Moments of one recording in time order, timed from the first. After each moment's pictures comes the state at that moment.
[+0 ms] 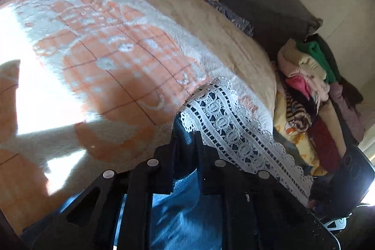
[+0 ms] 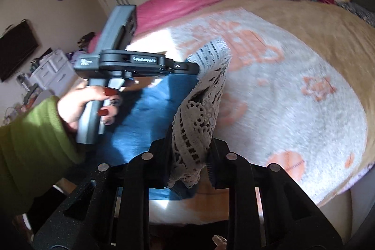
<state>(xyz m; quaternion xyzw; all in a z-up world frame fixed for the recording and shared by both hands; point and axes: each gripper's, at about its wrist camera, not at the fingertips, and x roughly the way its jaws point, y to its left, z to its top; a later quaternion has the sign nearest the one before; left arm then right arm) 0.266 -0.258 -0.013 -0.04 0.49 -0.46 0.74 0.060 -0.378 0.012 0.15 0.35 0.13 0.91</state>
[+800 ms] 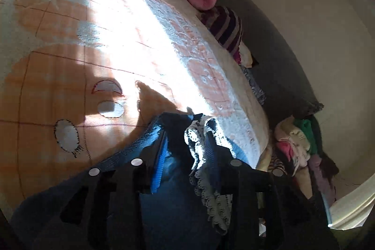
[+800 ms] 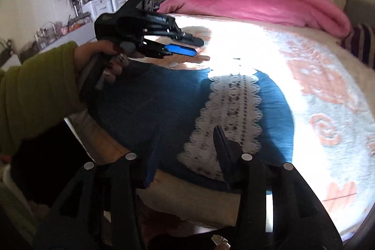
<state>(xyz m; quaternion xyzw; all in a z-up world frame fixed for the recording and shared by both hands) 0.210 -0.011 -0.004 -0.26 0.45 -0.35 0.78 0.022 -0.242 0.005 -0.06 0.33 0.28 0.90</state>
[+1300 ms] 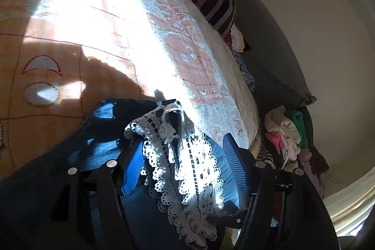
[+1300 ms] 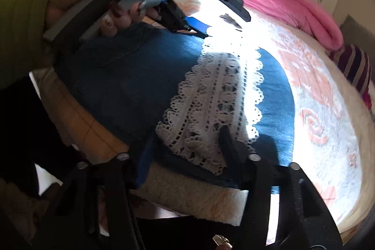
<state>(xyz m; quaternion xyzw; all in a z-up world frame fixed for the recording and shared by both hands) 0.220 -0.087 -0.027 -0.26 0.50 -0.38 0.73 0.037 -0.222 -0.027 -0.17 0.38 0.22 0.88</state>
